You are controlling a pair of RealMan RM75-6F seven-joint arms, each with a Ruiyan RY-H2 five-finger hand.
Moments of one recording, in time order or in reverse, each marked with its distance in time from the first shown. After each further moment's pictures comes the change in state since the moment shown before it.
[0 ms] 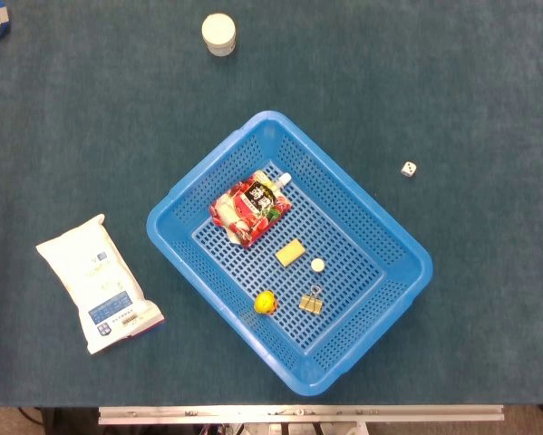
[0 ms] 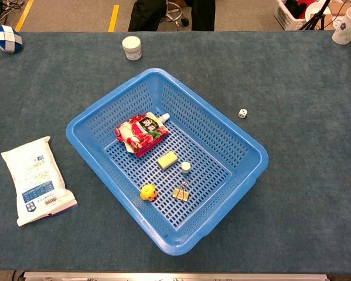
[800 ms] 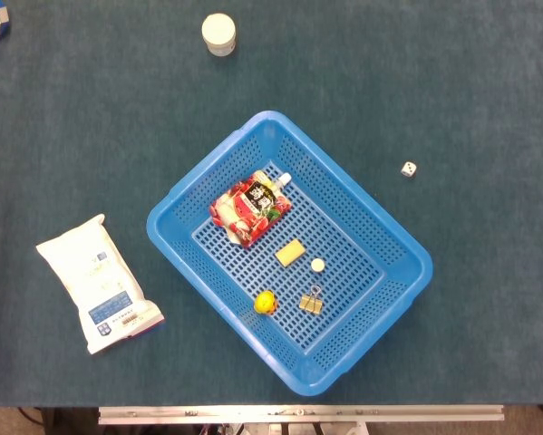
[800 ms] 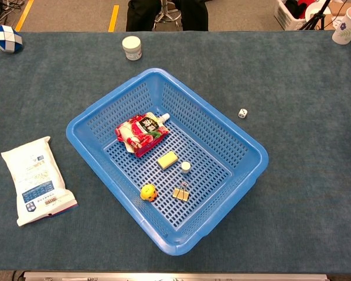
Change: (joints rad) left arm -0.006 0.038 -0.009 -0.049 -0.022 -0.010 0.029; right arm 0.120 0.089 0.033 -0.128 -0.080 -0.167 0.015
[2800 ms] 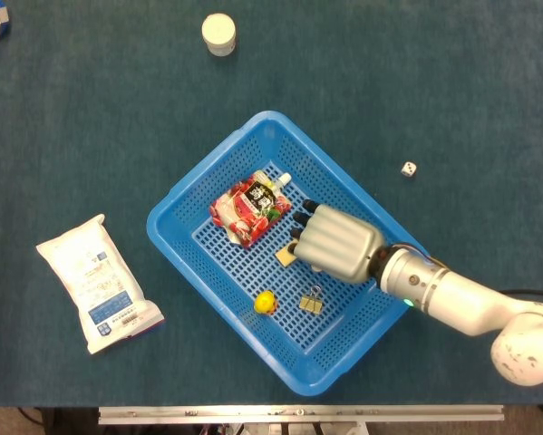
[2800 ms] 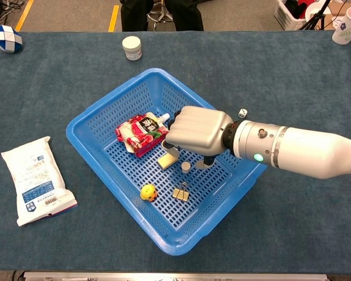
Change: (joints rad) left arm 0.069 -0.003 -0.008 -0.126 -0.002 0.129 0.110; right arm 0.831 -0.563 -0.100 0.207 0.434 -0.685 -0.466
